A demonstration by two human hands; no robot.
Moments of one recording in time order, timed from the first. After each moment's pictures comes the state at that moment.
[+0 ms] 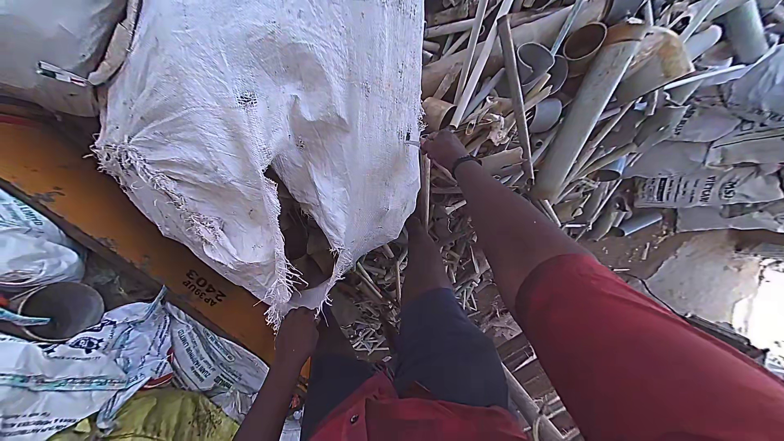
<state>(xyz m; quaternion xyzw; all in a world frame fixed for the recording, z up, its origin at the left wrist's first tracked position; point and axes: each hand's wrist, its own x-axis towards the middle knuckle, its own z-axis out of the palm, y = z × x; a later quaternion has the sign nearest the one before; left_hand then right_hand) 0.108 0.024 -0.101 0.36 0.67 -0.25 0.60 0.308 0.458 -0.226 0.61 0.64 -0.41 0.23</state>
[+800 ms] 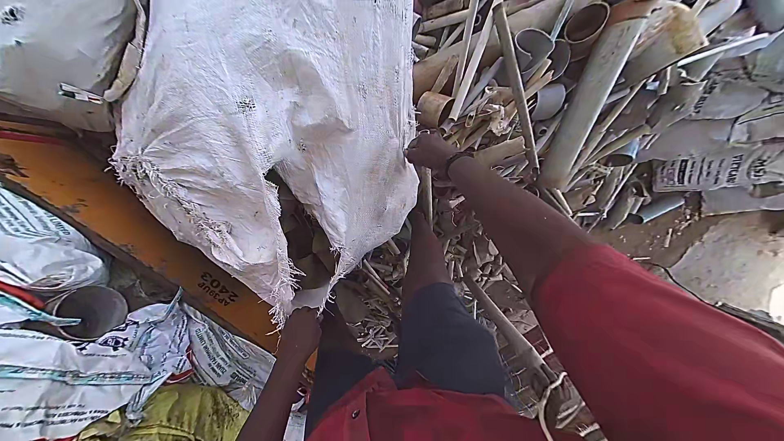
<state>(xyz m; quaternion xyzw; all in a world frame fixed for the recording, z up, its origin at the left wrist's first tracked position) 0.101 0.021 -0.092 0.35 0.67 -0.26 0.60 0.289 0.435 -0.200 0.49 0.70 -0.42 0.31</state>
